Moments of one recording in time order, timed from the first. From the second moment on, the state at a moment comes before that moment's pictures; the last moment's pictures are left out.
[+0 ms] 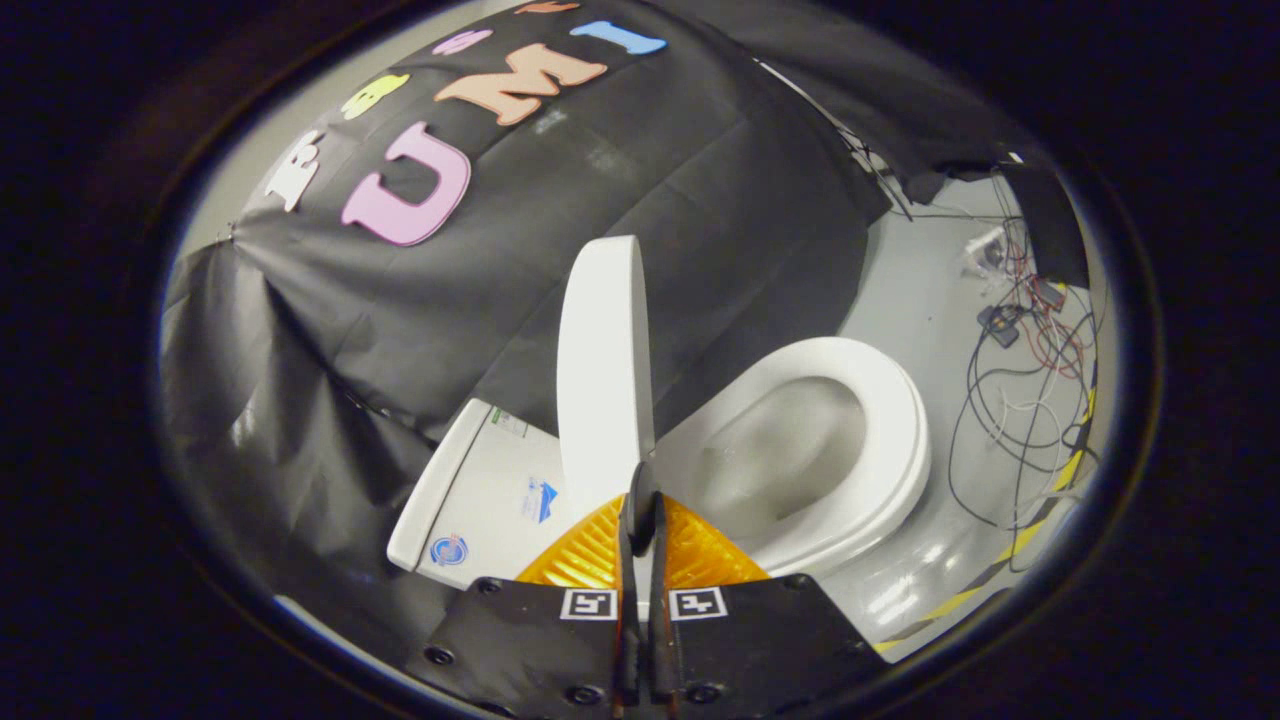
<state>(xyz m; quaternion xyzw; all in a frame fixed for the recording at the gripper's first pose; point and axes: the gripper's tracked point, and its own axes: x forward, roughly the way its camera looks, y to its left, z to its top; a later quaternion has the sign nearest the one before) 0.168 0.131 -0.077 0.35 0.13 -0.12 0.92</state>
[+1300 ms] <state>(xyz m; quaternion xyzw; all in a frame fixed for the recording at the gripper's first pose) 0.207 0.203 -0.108 0.12 0.17 -0.08 0.98</state>
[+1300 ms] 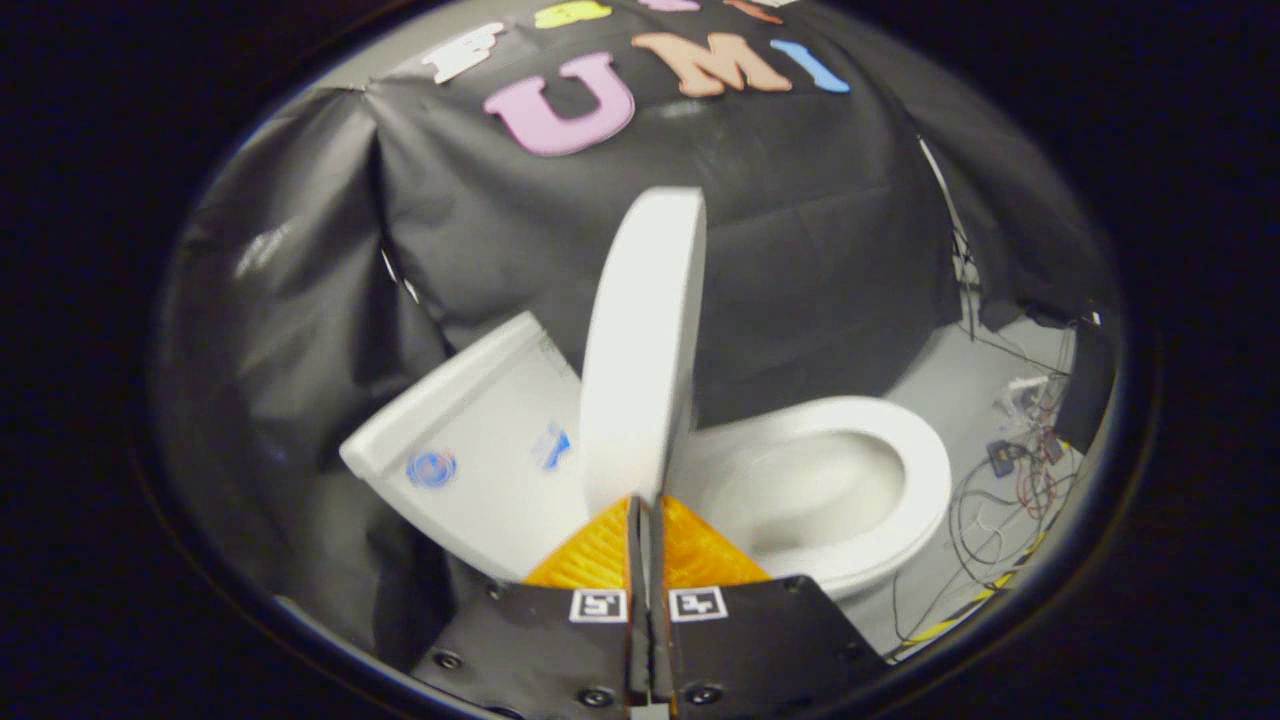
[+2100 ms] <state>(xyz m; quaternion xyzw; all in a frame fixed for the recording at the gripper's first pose) 0.149 0.106 -0.114 0.30 0.03 -0.14 0.94</state>
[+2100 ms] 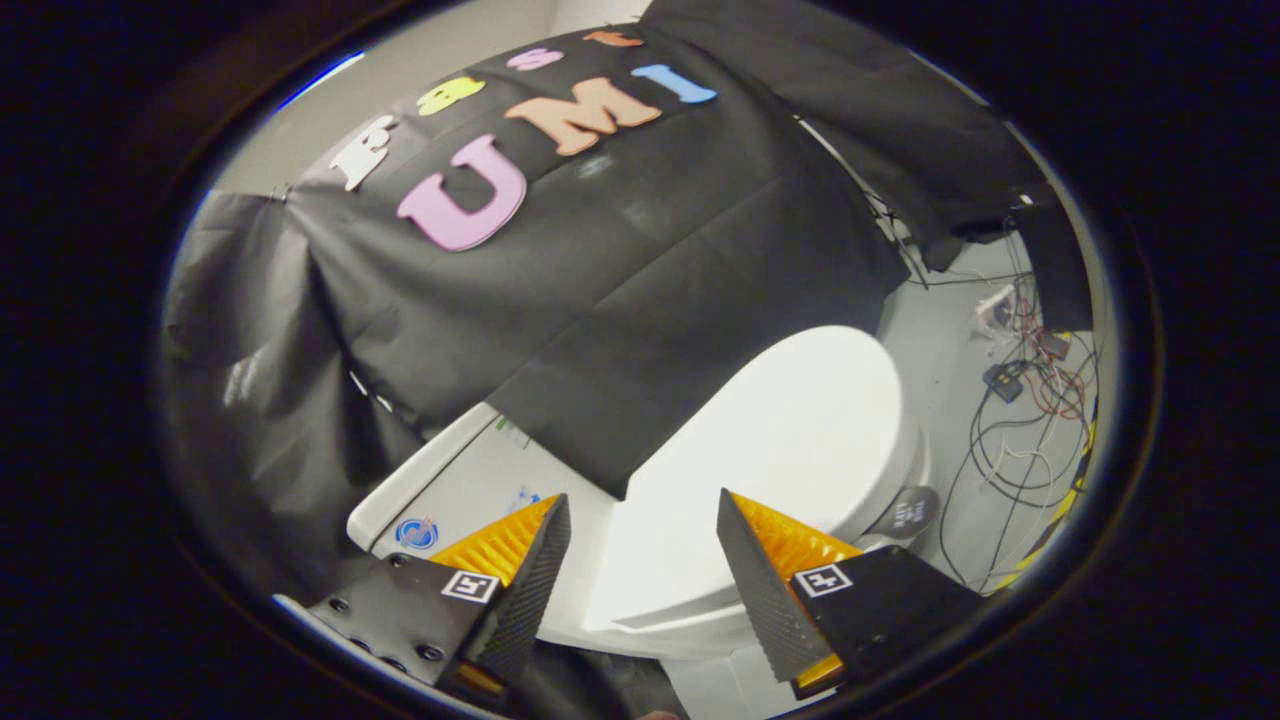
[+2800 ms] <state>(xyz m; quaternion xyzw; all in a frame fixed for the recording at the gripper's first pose) 0.108 -0.009 -0.235 0.45 0.06 -0.20 0.87</state>
